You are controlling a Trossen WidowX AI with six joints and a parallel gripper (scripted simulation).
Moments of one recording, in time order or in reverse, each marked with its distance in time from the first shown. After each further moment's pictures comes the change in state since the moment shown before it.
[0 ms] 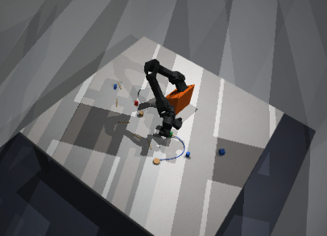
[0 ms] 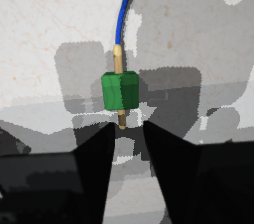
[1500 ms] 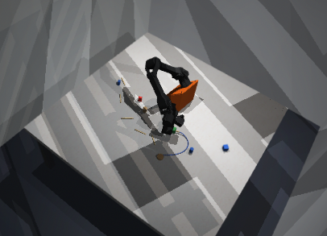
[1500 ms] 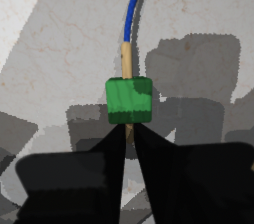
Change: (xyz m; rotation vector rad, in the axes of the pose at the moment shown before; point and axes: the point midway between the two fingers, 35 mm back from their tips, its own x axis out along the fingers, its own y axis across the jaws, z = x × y) arm 0.027 0.006 -0.001 -0.007 -0.066 0.019
